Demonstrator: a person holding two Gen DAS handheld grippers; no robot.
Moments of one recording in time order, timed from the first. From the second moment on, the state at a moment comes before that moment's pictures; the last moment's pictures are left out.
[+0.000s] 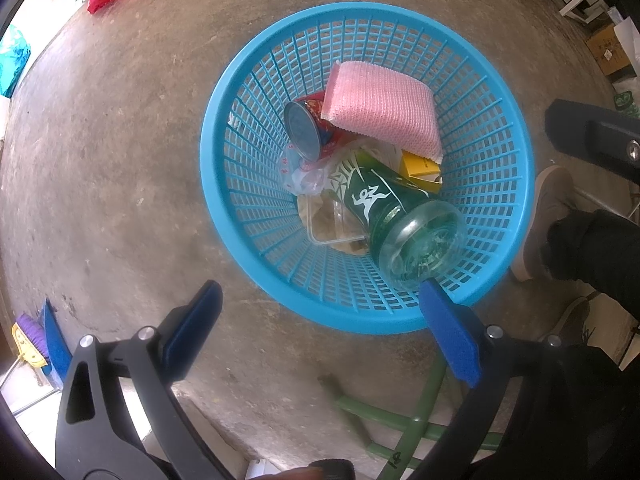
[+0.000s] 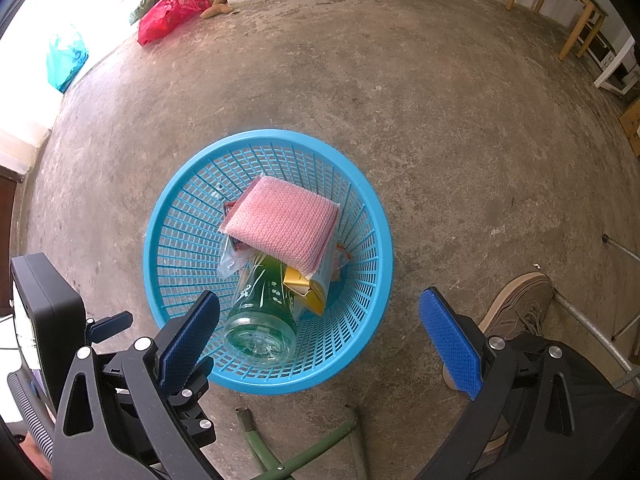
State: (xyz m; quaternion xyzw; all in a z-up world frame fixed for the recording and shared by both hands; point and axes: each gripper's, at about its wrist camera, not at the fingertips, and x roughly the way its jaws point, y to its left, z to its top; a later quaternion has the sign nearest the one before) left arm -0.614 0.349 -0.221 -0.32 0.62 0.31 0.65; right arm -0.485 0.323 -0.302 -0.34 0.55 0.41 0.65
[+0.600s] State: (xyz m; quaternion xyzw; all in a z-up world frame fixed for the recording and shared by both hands) left arm -0.615 0.348 -0.221 -0.32 0.62 0.31 0.65; right arm -0.485 0.323 -0.302 -0.34 0.55 0.41 0.65
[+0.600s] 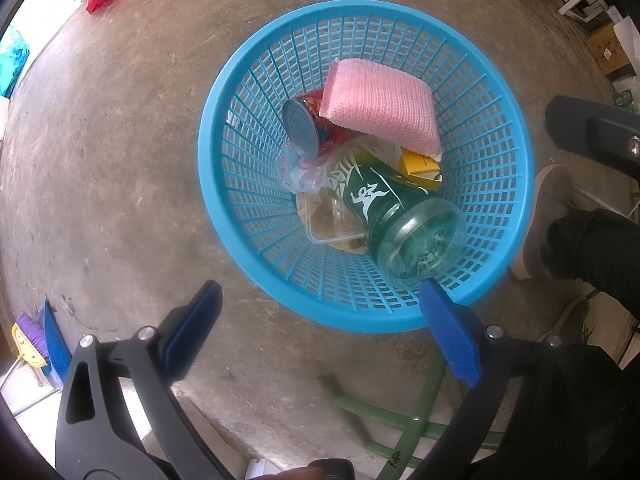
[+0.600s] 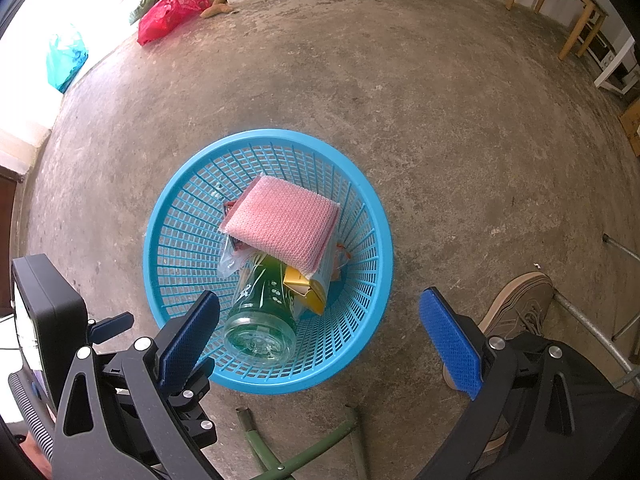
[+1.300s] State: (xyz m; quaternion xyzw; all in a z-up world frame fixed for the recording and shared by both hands) left arm -0.615 0.350 -0.224 -0.32 0.62 0.30 0.64; right arm -0.486 0.322 -0.302 -0.34 0.55 0.41 0.65
